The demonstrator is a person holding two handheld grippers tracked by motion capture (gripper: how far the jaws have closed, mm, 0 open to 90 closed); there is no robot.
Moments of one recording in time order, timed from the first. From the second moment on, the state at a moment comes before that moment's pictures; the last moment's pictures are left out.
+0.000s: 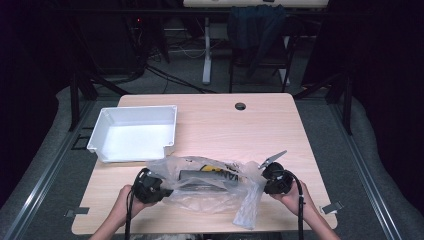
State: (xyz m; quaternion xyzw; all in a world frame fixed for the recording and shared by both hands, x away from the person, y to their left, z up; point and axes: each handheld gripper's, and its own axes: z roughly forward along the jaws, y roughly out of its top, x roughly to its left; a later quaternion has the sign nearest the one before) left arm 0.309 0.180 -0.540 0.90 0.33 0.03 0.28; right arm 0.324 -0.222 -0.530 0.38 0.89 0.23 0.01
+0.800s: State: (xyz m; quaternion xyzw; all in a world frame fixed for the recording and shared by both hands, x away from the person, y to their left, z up) left arm 0.300 0.191 -0.510 0.87 0.33 0.10 0.34; right arm 0.326 -0.216 -0.537 0.37 0.90 0.22 0.00
